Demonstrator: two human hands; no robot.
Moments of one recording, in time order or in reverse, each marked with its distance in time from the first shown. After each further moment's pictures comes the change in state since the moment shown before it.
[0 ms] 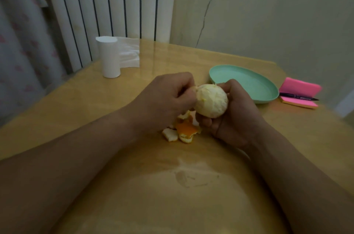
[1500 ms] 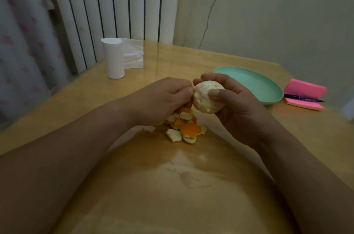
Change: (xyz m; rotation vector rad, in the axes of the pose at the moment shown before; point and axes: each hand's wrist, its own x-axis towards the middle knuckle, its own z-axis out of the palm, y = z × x) left_hand 0.007 -0.001 -0.017 -0.027 -0.235 -0.202; right_hand -0.001 -0.003 -0.006 -0.172 0.008 -0.306
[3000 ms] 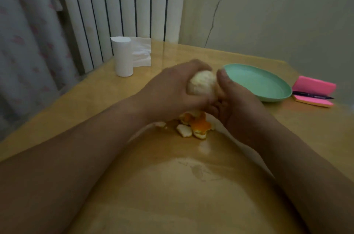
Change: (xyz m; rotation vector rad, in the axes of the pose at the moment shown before) left_hand 0.000 -0.010 0.001 0.178 0.233 0.187; right_hand 0.001 0.008 0.024 -0.051 0.043 0.096
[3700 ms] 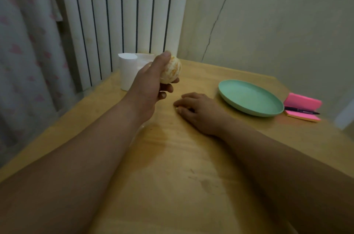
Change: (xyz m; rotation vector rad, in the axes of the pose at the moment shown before) left_hand 0.013 -0.033 -0.037 -0.967 0.373 -0.506; right_hand 0.087 0.028 0.011 -1.521 -0.136 -0.242
